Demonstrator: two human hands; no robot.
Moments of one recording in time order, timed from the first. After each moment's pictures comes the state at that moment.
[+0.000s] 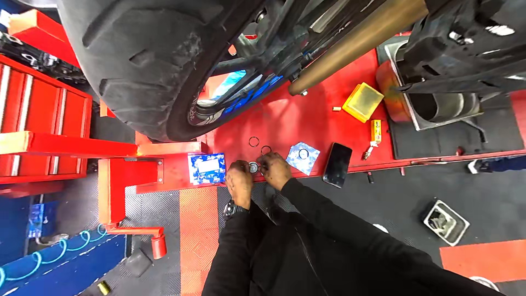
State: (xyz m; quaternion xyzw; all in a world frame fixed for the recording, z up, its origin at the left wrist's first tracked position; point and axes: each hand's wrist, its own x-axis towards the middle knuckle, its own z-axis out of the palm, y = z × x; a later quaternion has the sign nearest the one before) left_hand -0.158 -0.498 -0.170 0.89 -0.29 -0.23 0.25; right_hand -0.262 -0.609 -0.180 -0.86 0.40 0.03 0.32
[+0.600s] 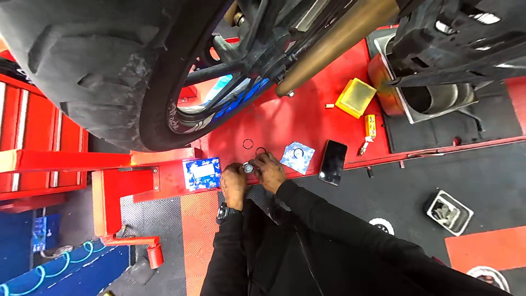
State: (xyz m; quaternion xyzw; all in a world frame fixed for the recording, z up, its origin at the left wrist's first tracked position) left_hand -0.144 -0.512 -0.167 0.90 -0.28 -0.28 0.19; right_hand -0.268 -0.605 -0.195 -0.90 0.34 -0.03 0.27
